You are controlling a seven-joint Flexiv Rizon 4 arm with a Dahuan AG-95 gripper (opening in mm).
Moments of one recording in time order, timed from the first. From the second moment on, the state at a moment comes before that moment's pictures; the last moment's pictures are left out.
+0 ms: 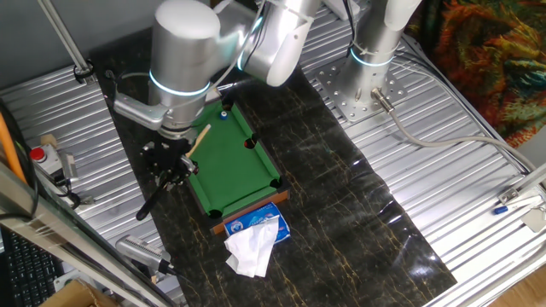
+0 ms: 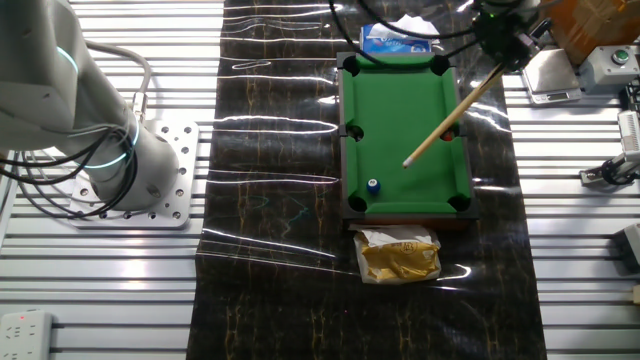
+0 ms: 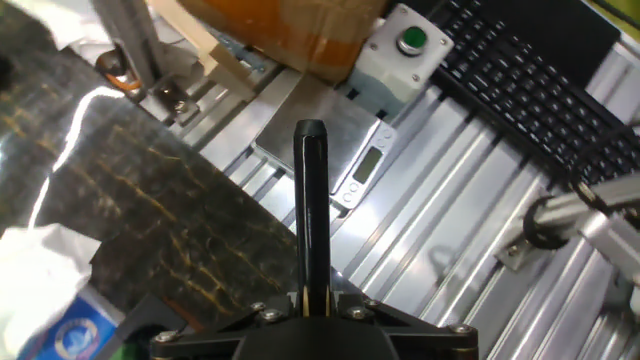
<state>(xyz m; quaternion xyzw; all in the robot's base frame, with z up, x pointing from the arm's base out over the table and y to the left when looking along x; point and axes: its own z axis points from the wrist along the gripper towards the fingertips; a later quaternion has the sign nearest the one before) 0.670 0.127 0.165 -0.33 0.93 -0.02 0.18</state>
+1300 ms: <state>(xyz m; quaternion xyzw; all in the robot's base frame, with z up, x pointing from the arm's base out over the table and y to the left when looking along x) 0.628 0.100 0.144 -0.31 0.93 -0.01 0.18</state>
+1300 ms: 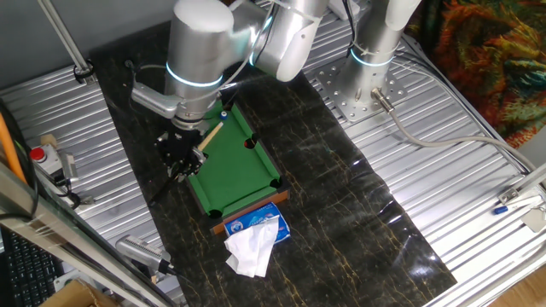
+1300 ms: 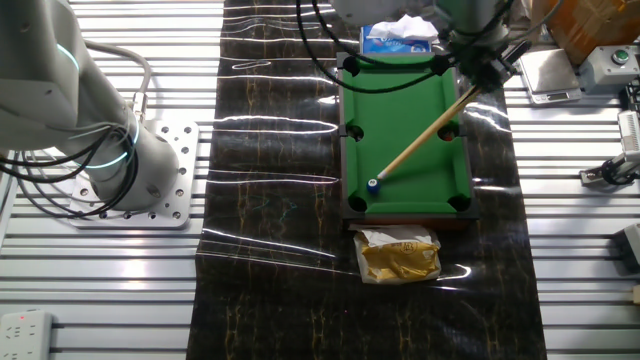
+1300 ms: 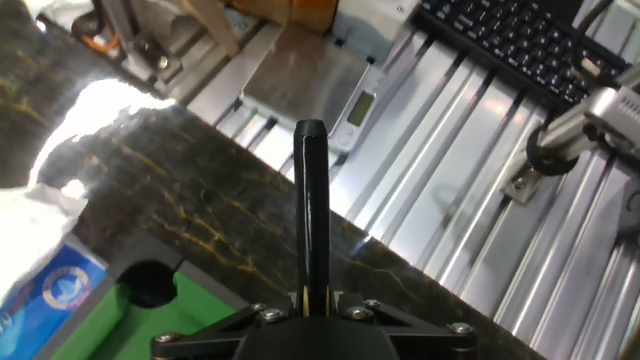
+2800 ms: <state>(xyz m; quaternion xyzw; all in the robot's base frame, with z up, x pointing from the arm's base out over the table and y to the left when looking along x) 0.602 0.083 0.141 -0.36 0.93 -0.02 0.09</state>
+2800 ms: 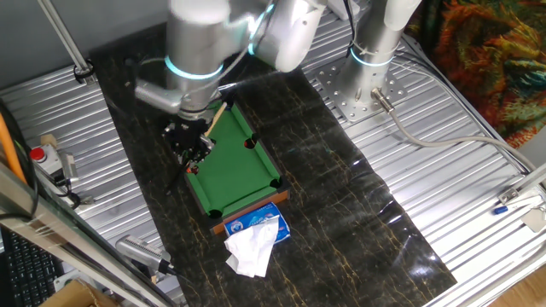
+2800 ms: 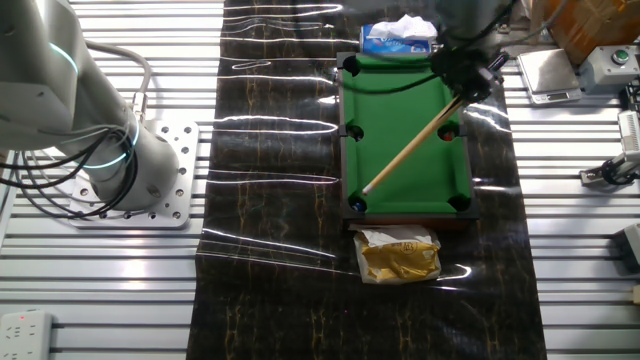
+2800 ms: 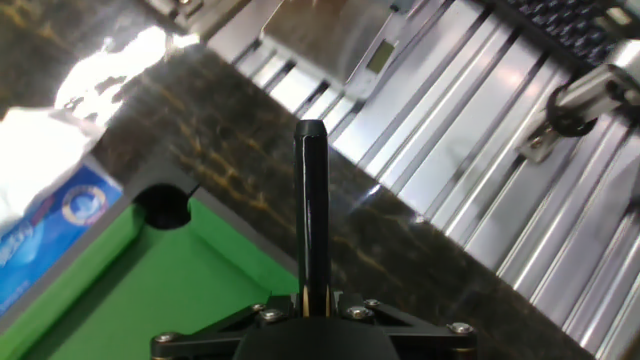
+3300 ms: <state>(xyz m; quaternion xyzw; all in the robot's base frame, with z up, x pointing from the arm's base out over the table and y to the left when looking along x) 0.605 0.086 0.123 -0.31 0.95 -0.03 0.01</state>
